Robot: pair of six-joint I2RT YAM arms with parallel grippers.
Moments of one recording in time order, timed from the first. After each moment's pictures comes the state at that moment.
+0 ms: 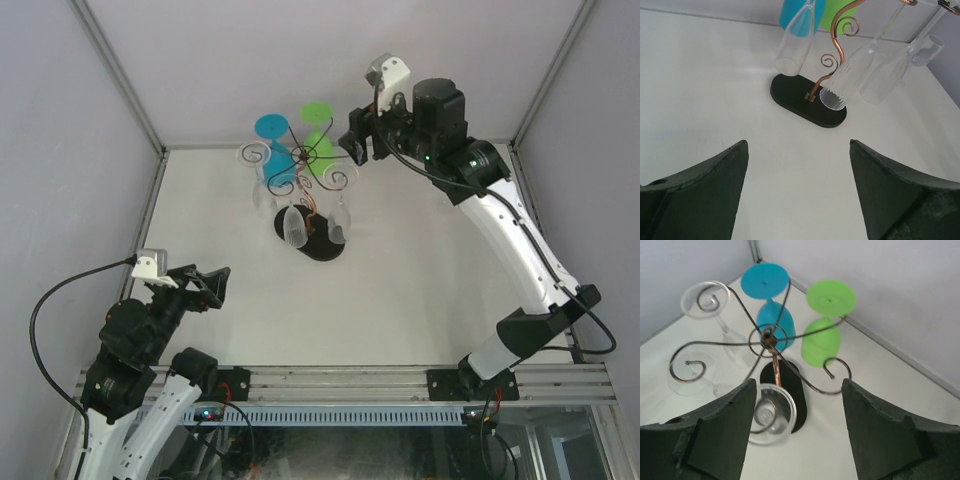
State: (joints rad) left arm -0.41 0.19 0.75 -0.68 -0.12 -0.32; right arm 0.57 1.59 2.00 -0.66 -0.18 -0.06
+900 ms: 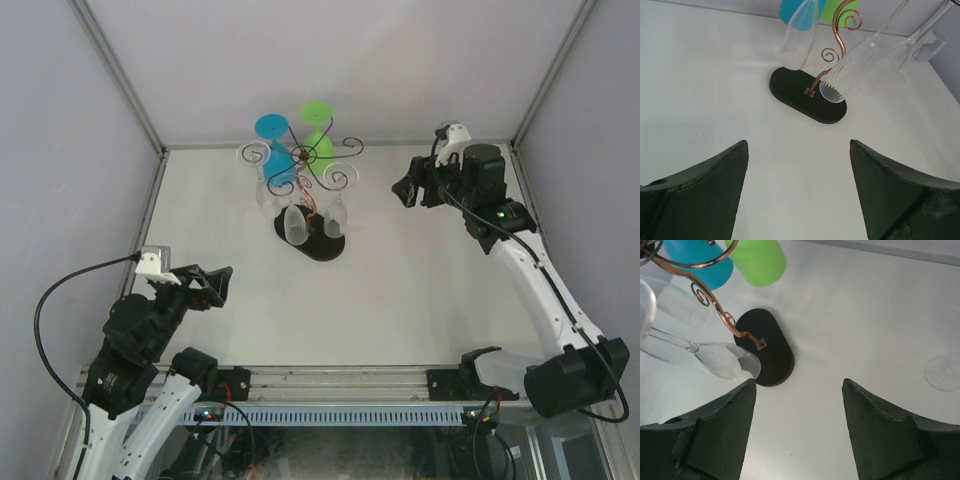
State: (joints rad) left arm -0.41 0.22 0.75 -0.68 -0.12 -0.34; right arm 0.25 1.19 1.24 -0.46 -0.27 0.16
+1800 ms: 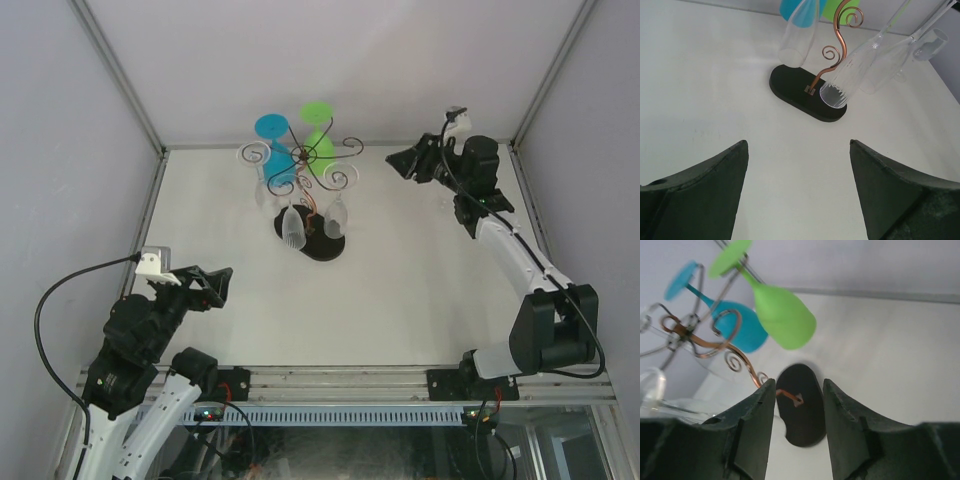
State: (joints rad) left arm -0.41 0.21 0.75 -0.69 -0.12 -0.35; right arm 0.17 1.44 1.13 0.13 -0.51 0.43
